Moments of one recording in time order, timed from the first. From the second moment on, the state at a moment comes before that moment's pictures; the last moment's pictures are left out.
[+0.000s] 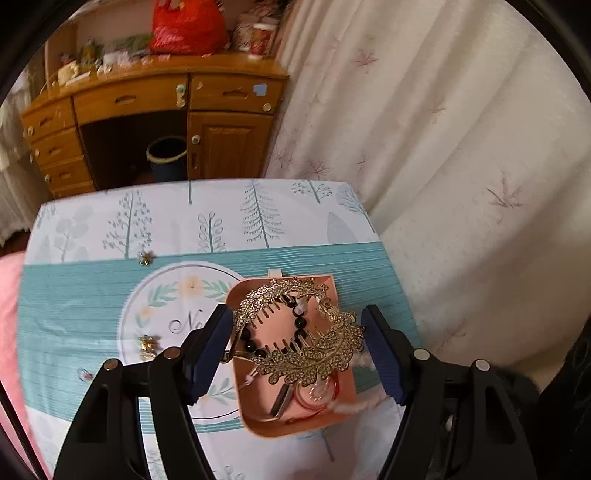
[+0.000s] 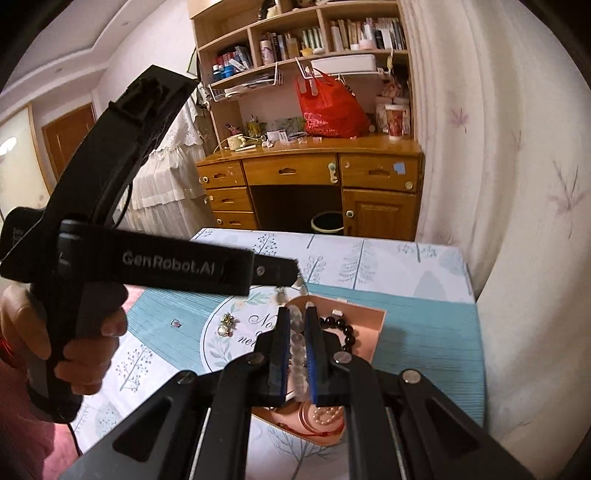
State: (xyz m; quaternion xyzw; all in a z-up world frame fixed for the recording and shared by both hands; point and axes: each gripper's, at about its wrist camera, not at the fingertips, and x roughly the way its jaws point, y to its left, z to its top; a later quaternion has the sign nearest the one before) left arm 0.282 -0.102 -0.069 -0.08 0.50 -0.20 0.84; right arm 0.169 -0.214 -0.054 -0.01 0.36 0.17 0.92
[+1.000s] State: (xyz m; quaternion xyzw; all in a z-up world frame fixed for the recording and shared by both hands) left arm 0.279 0.001 -0.125 -0.04 0.62 -0.06 0.78; right arm 0.206 -0.203 -0.110 0.17 0.51 0.15 0.83
